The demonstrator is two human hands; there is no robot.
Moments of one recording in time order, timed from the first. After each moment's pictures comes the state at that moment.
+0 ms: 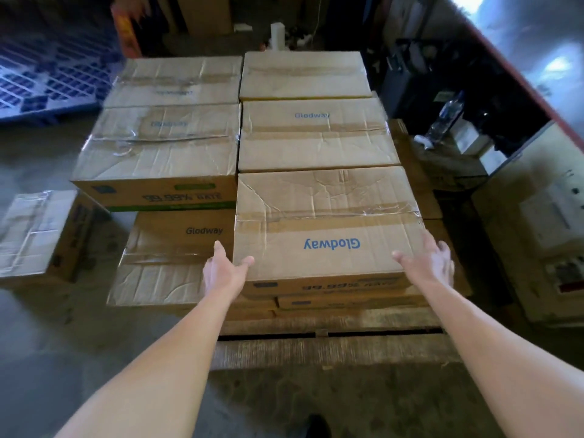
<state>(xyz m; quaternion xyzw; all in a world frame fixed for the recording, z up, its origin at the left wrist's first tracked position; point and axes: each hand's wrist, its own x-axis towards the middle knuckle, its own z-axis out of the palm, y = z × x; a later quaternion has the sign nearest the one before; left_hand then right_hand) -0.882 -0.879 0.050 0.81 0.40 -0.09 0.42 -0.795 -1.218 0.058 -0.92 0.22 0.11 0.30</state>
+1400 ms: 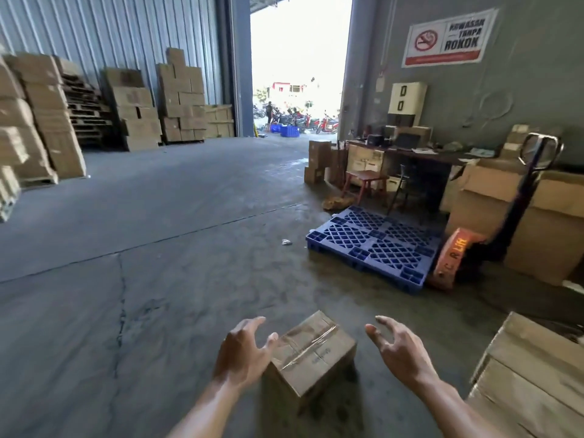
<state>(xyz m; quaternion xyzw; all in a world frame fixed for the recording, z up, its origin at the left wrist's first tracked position) -1.166 -0.243 0.229 0.74 0.56 0.28 0.24 -0.886 -0.355 0.255 -0.82 -0.45 0.17 0.29</state>
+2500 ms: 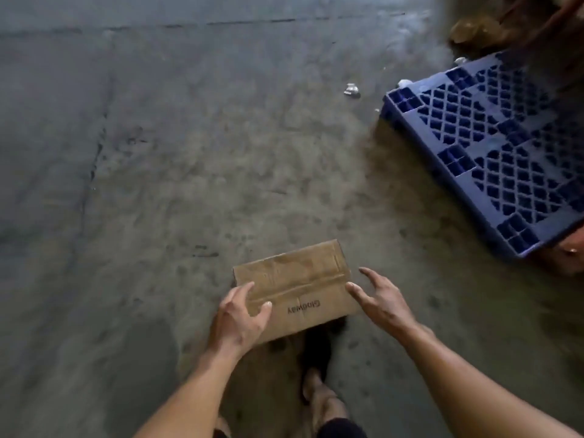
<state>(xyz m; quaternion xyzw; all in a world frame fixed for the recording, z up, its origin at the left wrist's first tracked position) -0.879 0.140 -0.013 0.50 0.76 0.15 0.39 -0.597 0.188 -0.007 -0.75 -0.54 0.39 -0.01</state>
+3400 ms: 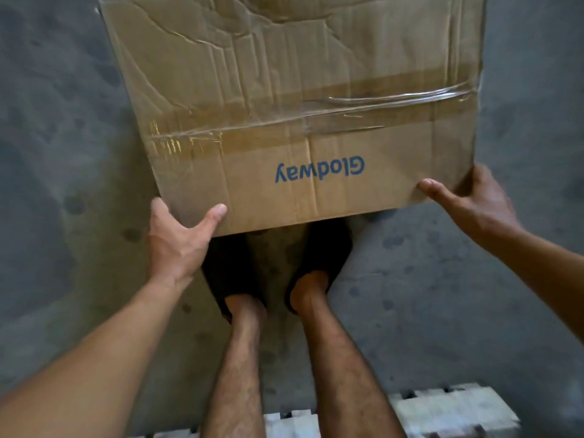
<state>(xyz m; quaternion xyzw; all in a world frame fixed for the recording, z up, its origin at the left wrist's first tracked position) -0.850 0.059 -0.491 0.23 0.88 0.12 0.39 -0.464 0.186 -0.480 -0.79 -0.47 0.38 -0.12</state>
